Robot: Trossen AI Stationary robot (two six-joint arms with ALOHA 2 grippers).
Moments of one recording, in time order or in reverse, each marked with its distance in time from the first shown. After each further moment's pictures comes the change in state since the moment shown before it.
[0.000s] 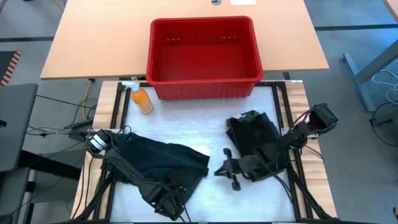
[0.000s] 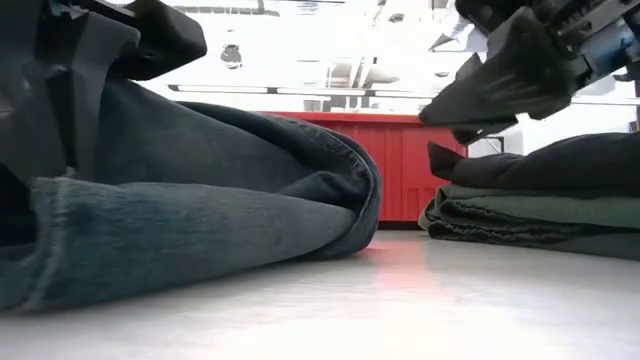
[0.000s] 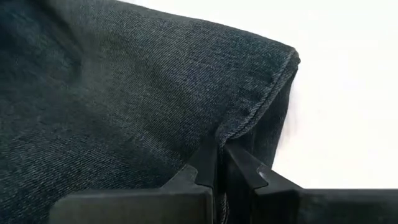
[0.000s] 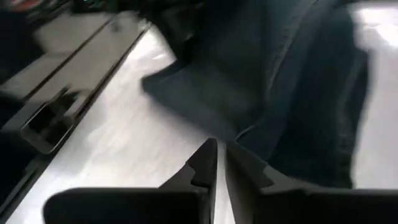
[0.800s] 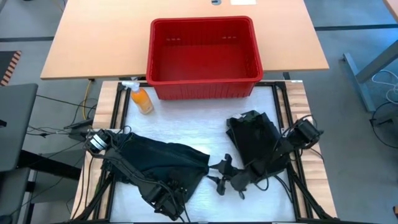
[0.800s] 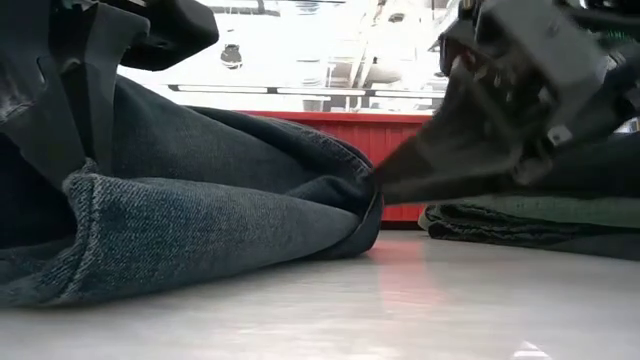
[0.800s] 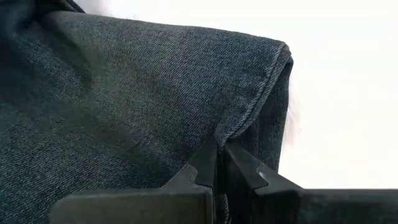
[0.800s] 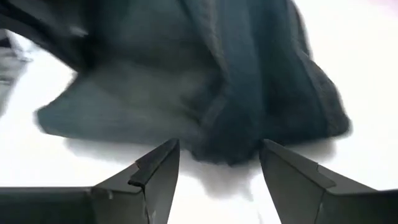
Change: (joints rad) left arm 0.003 -0.004 0.004 0.003 -0.038 0.090; right arm 0.125 0.297 0.156 0.043 0.478 0.379
